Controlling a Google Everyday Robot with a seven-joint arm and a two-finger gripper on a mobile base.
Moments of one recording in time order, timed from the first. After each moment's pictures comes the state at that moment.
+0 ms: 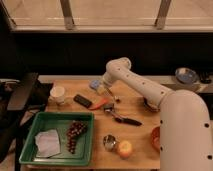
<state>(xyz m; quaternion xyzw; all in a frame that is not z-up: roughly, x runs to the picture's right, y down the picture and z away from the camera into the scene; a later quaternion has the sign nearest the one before) -0.010 -0.017 0.916 -0.24 -0.13 0.31 0.91</state>
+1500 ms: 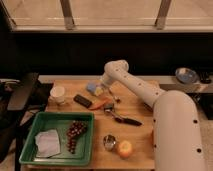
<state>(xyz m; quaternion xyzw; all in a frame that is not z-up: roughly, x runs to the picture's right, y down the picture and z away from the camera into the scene) -0.032 0.018 0.955 -0.29 -0.13 0.30 0.90</state>
